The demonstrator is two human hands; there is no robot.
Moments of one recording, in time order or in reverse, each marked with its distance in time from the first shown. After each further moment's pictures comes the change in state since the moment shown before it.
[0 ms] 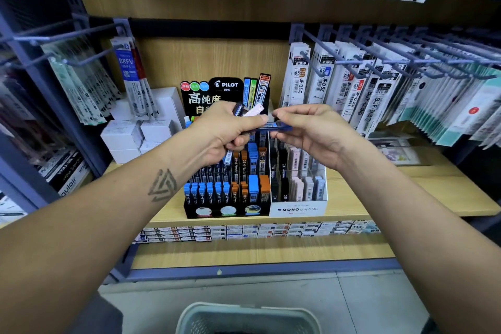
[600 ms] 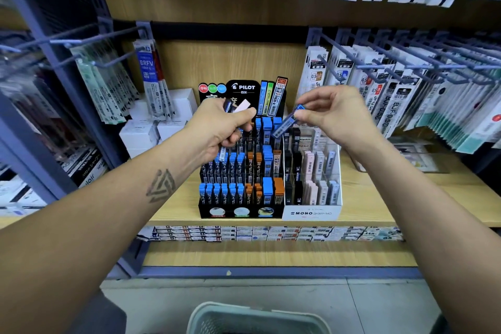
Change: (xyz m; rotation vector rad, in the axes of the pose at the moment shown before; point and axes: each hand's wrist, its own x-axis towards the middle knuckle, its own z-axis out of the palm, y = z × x) left_hand -0.006 0.004 -0.032 0.092 0.228 0.049; right_hand 0.004 -0.018 0.002 -0.593 0.127 -0.379
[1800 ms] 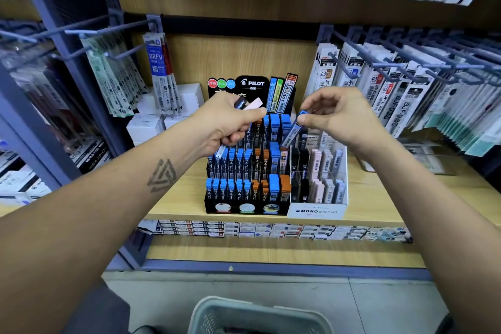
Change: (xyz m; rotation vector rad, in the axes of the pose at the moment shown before) left_hand -0.004 0.005 -0.011 0.105 -0.119 -0.041; right_hand 0.002 0.002 0.005 -0.079 -0.082 -0.008
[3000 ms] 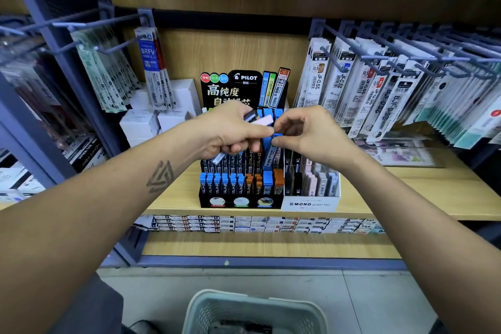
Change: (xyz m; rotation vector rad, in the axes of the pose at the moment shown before) left_hand -0.010 -0.001 0.017 0.212 -0.191 -0.048; right_hand -0.017 0.013 0.030 -0.218 -0.170 -0.108
